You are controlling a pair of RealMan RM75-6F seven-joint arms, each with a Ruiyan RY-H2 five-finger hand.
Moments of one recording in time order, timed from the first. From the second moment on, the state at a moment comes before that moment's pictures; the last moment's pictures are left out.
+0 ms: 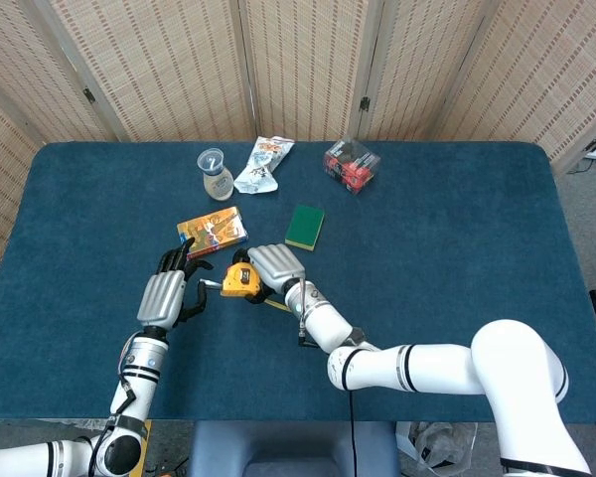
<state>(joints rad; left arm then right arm) -0.59 -1.58 -0.28 -1.76 0.94 1.27 0.40 1.35 -1.63 0.29 -1.46 -0.34 0.76 -0.38</state>
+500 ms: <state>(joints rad) -0.59 -1.58 -0.28 -1.75 0.95 1.27 0.38 1.35 -1.63 0.28 -1.45 -0.34 0.77 -0.39</state>
